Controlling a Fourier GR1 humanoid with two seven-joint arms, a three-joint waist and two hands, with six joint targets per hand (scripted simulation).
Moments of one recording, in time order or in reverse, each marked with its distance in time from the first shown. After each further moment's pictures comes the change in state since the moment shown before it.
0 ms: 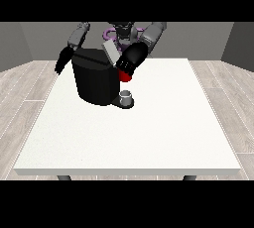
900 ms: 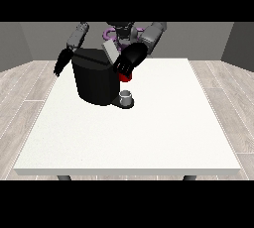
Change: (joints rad) left arm -0.036 0.033 -0.022 -0.005 -0.063 0.073 -0.072; right arm -0.042 -0.015 -0.002 0.007 0.026 -0.014 0.016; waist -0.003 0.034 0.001
